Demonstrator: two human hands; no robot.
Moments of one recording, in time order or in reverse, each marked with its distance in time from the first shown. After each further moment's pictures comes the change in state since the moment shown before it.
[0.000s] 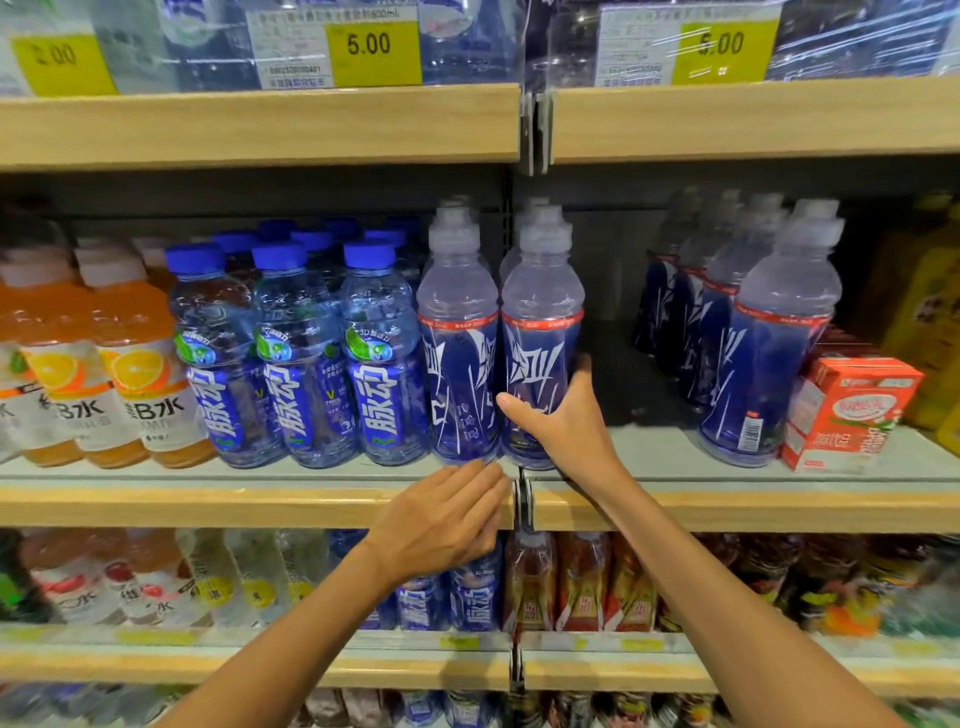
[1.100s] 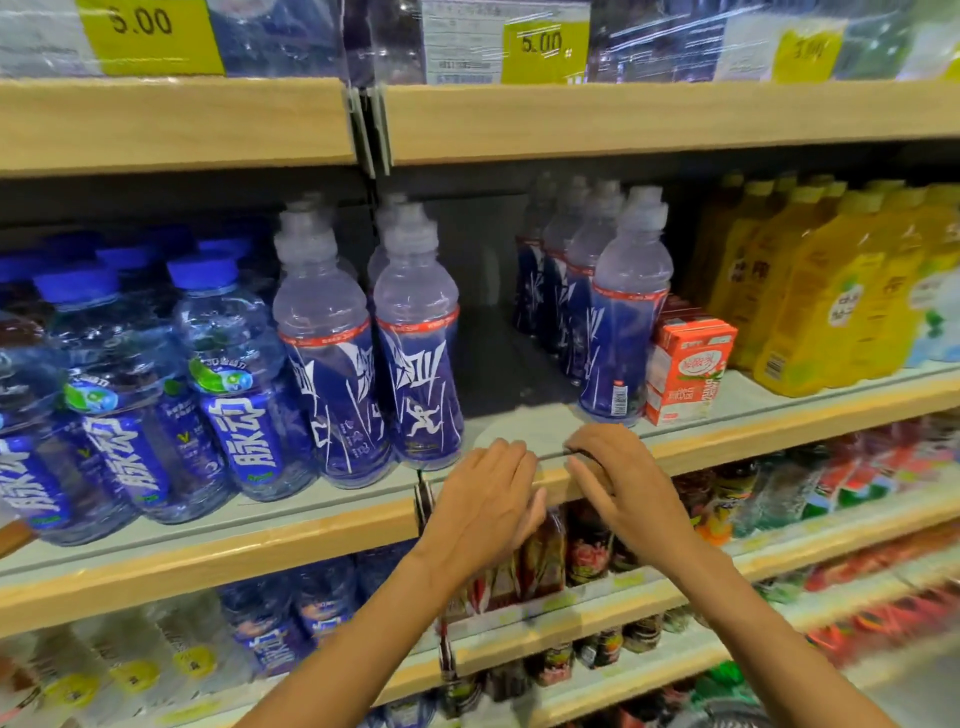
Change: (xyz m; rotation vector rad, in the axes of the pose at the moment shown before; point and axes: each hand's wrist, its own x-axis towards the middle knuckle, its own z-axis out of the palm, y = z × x) left_hand 0.109 0.068 0.027 -0.258 -0.190 -0.229; right_hand -0.086 0.038 -0.136 -0.828 0.028 -0.308
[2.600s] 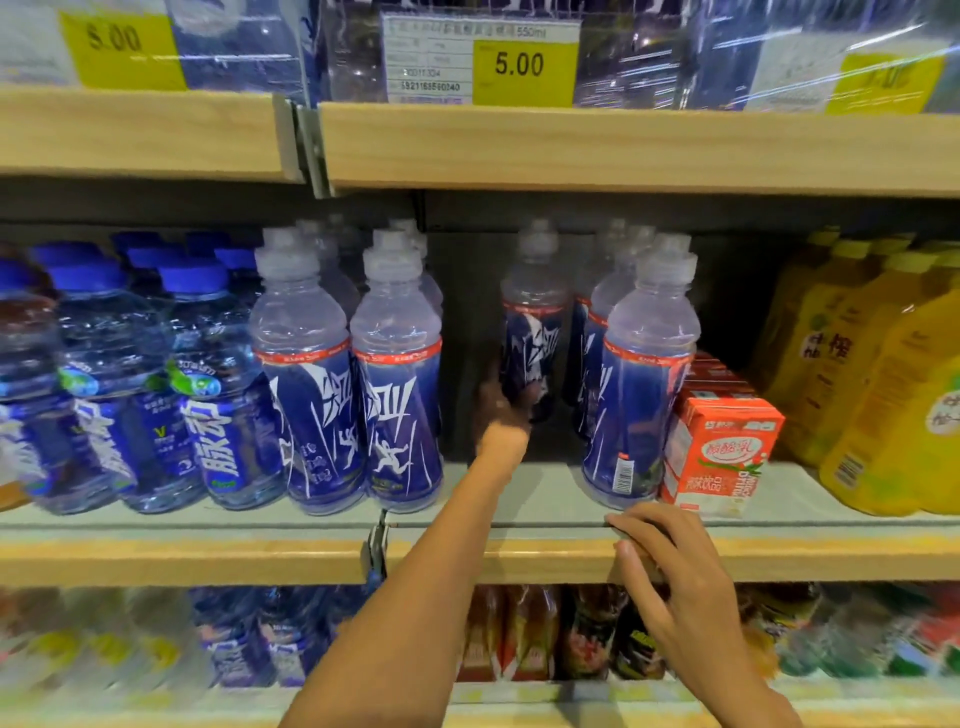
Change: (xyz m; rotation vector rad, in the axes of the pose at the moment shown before) left_hand 0.133 -0.039 0.080 -0.935 0.290 -1.230; right_hand -0.011 0.059 -0.013 0.135 0.138 -0.052
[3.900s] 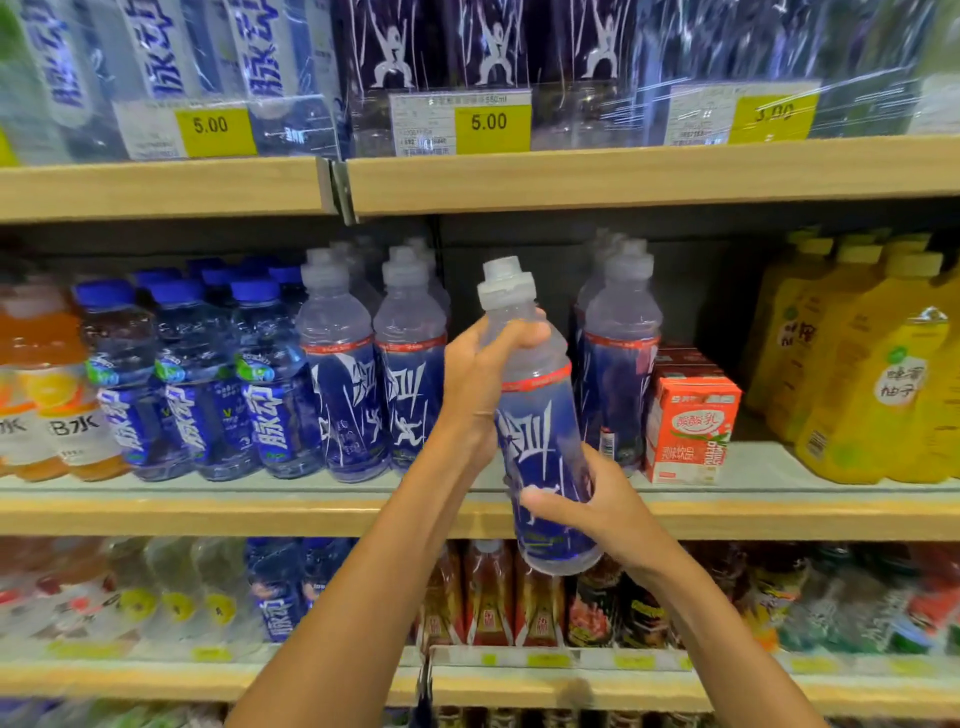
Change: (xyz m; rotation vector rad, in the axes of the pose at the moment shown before) left_hand -0.102 0.115 -0.071 -0.591 -0.228 0.079; right_hand 0.047 -0.065 -0.015 0.945 -0.483 0.361
